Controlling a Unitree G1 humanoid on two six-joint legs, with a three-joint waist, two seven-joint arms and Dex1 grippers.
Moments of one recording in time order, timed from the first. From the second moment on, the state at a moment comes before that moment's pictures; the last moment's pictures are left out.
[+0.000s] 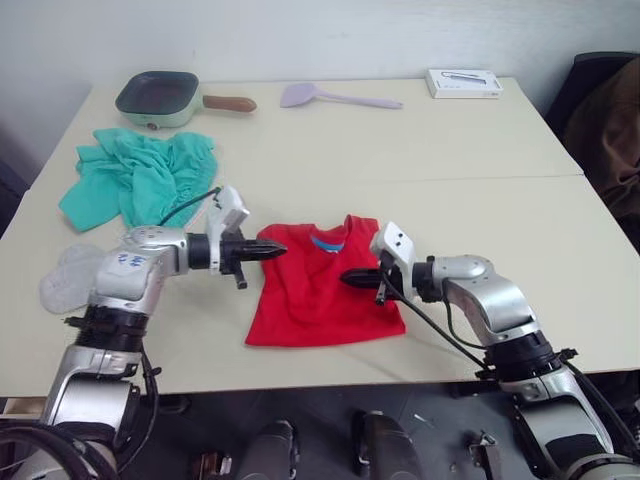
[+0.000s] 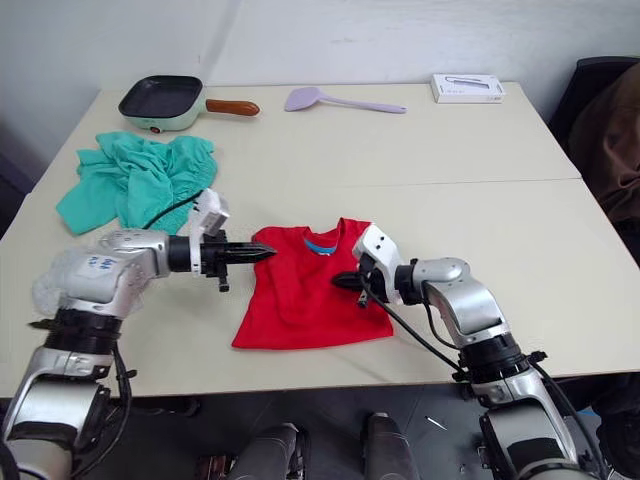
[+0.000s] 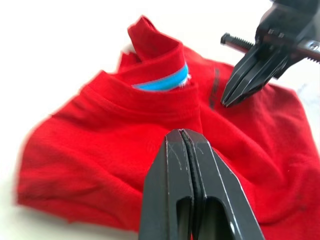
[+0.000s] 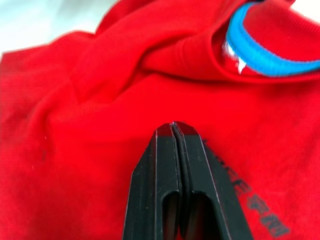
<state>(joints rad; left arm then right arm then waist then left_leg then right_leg) -0.72 0.61 -0.12 0.27 -0.36 0.62 -1.05 -0.57 -0.46 0.22 0.02 0.26 0.62 0.98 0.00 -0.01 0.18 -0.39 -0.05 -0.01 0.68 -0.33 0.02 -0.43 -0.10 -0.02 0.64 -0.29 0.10</state>
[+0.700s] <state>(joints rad) -0.85 0.67 -0.11 0.79 -0.10 0.25 -0.99 -0.30 -0.74 0.16 -0.25 0.27 0.62 1.01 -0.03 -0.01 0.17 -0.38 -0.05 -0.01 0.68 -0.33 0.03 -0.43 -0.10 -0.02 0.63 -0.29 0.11</state>
